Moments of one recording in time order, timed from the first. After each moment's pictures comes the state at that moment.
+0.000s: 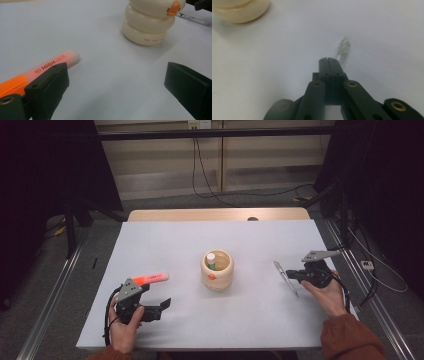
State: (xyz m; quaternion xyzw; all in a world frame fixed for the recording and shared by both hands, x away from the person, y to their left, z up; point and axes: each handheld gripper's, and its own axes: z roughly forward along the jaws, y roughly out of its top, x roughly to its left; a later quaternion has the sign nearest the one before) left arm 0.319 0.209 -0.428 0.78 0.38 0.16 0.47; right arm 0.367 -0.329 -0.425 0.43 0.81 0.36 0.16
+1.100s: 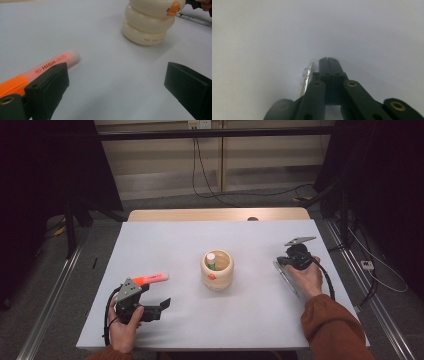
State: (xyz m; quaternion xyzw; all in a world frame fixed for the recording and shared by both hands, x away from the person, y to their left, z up) left arm 0.319 0.210 -0.428 0.78 0.38 0.16 0.48; right arm 0.433 -0.309 -0.454 0.49 0.80 0.31 0.18
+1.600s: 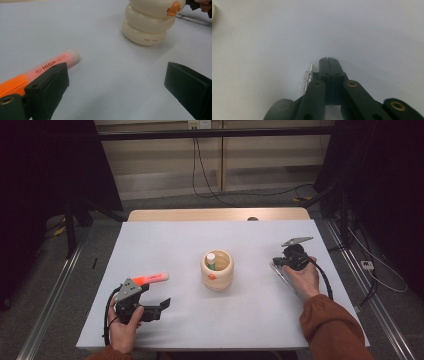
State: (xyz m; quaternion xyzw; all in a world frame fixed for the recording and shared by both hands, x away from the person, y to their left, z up) left arm 0.319 0.210 -0.428 0.78 0.38 0.16 0.48; right arm 0.433 -0.300 -0.454 0.47 0.80 0.32 0.16
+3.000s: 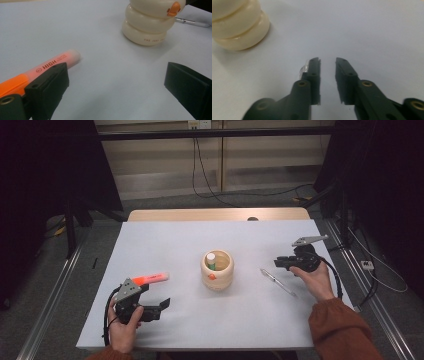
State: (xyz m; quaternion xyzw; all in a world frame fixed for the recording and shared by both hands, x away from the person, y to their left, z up) left arm 0.319 0.211 -0.428 0.78 0.38 0.16 0.48; right arm 0.403 -0.316 -0.421 0.43 0.80 0.39 0.13
